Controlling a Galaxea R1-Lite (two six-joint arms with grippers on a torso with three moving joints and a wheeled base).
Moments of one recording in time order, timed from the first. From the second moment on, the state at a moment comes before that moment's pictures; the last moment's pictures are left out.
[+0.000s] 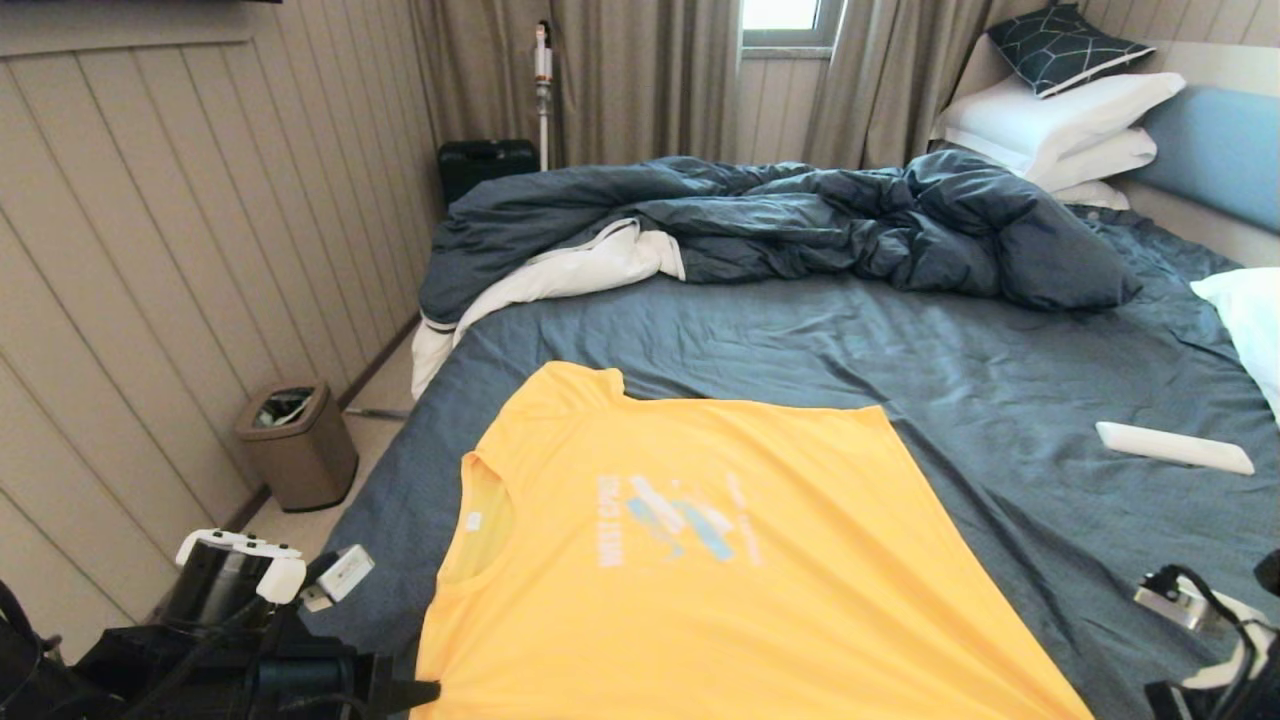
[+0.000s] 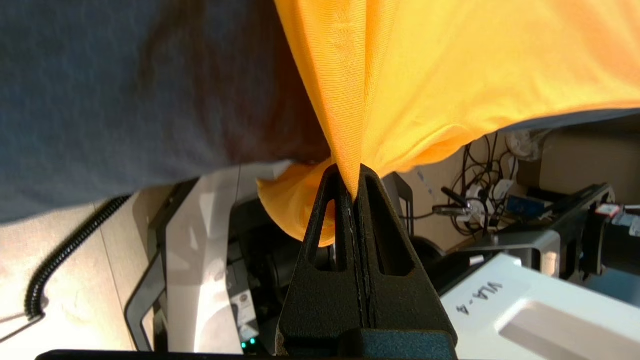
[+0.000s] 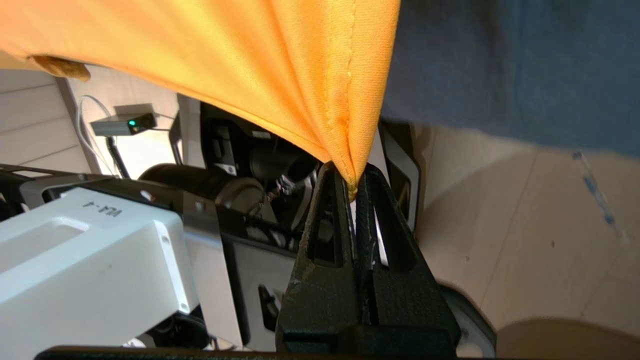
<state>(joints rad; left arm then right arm) -0.30 1.77 -0.23 -0.65 -0.49 -0.40 -0.49 1.57 -0.53 0.40 0.51 -0.33</state>
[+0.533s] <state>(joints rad) -0.30 1.62 -0.21 -0.45 -0.49 -0.39 -0.52 1.51 -0.46 0.41 0.49 -0.34</state>
